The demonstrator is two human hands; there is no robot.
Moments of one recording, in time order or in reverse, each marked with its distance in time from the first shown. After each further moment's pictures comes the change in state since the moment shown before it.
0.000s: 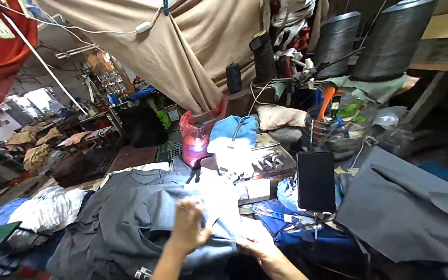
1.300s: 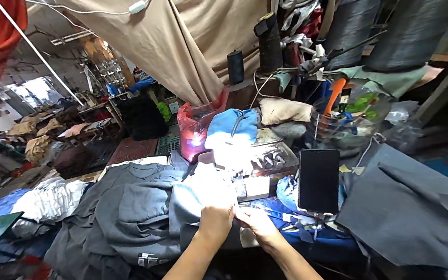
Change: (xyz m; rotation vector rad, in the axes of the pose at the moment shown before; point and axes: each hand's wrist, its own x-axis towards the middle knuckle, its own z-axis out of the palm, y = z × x) left_hand 0.059 0.091 0.031 -0.030 -0.346 -0.265; right_hand 0.043 -0.045 -0.004 -0.189 0.119 -0.078
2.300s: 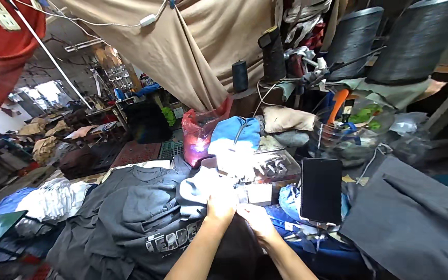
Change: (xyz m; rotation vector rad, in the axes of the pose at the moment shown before) left_hand 0.058 0.007 0.001 0.044 -0.266 -0.249; right_hand 0.021 -0.014 0.006 -0.242 0.133 -0.145
